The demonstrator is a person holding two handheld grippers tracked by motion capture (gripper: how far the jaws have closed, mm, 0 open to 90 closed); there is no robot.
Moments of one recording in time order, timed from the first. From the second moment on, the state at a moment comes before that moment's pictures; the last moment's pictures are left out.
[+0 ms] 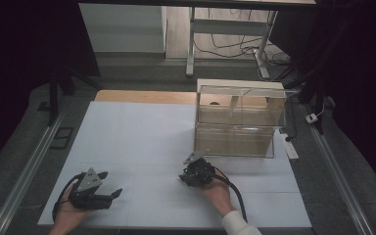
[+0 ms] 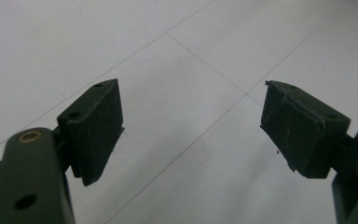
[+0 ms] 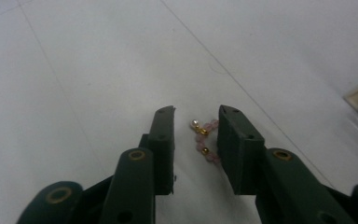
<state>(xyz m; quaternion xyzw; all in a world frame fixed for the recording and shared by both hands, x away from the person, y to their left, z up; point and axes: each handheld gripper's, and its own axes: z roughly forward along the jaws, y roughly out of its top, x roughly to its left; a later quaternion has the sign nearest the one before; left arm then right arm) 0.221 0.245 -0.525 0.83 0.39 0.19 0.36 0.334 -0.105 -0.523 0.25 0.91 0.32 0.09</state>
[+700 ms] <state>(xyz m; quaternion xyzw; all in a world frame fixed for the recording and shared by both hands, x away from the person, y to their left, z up) 0.220 0.246 -0.526 0.83 0.39 0.19 0.36 0.330 -0.107 -0.523 0.25 0.91 0.32 0.11</state>
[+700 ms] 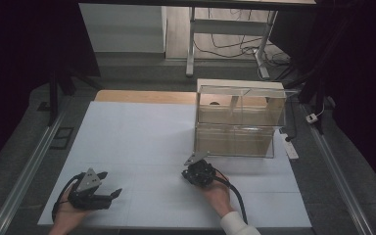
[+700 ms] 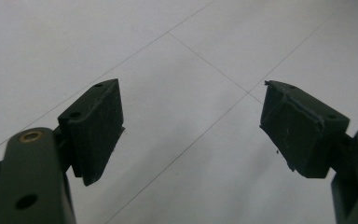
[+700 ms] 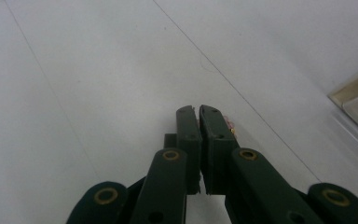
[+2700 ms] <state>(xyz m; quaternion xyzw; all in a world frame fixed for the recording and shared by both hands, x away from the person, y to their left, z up) 0.221 0.248 -0.527 0.83 0.39 0.19 0.36 0.312 -0.123 -0.458 0.24 0.86 0.42 0.14</state>
